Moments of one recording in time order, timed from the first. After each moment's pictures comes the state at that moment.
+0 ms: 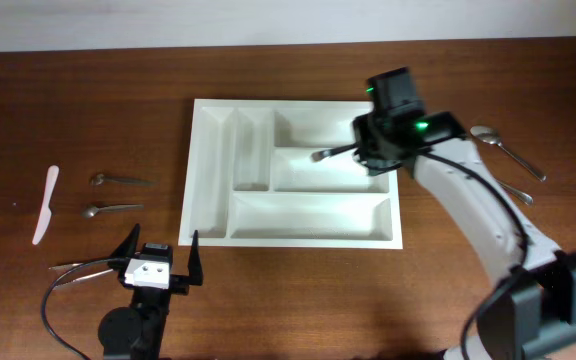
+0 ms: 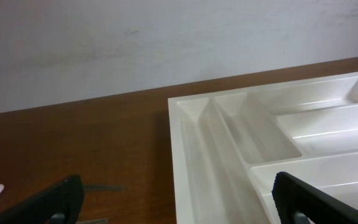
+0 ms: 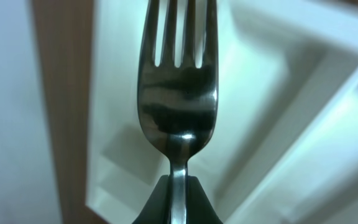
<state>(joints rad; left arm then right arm) 0.00 0.01 0.03 -0.11 0.10 0.11 0.31 1.72 1.44 -0.79 -0.01 1.61</state>
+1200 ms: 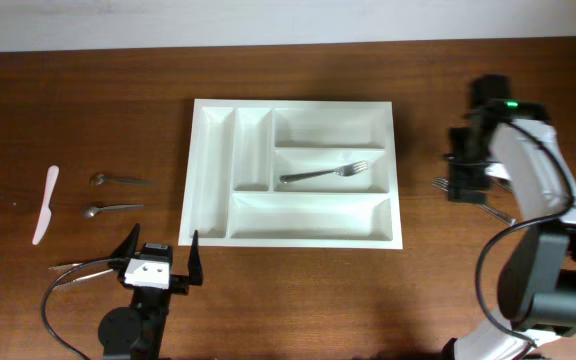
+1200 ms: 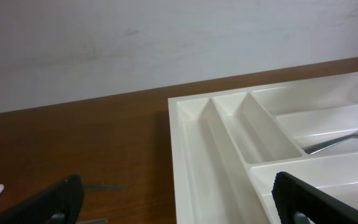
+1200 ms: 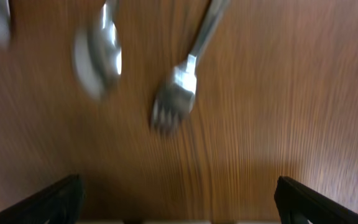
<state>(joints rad) 0.00 0.01 0.03 -0.11 0.10 0.11 -0.14 1.84 1.46 -1.06 0.04 1.61</state>
